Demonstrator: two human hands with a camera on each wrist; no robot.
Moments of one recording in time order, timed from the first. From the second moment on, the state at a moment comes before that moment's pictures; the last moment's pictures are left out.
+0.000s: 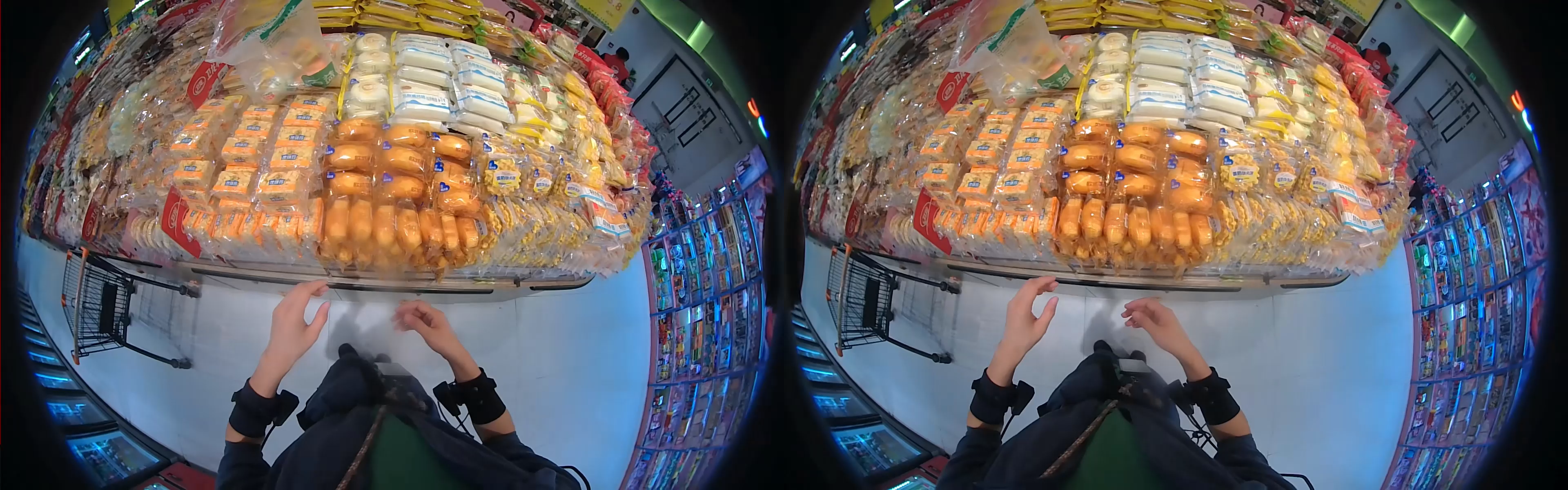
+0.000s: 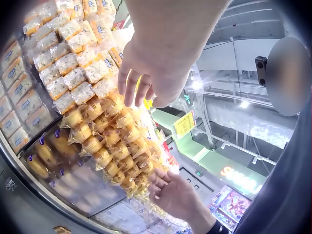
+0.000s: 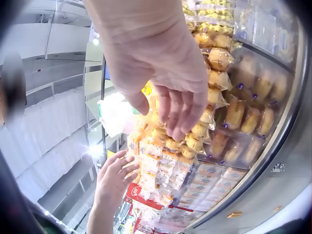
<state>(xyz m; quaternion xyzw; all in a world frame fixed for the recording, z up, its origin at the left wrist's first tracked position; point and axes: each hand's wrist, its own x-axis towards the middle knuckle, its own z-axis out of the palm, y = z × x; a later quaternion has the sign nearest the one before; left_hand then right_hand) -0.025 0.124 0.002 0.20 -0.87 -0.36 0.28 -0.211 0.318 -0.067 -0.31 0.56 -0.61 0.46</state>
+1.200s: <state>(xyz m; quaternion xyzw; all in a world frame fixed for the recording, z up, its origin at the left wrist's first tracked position) 0.045 0.141 -0.016 0.30 -0.84 -0.34 0.30 -0.268 0.109 0.030 -0.63 0.73 -0.21 -0.16</state>
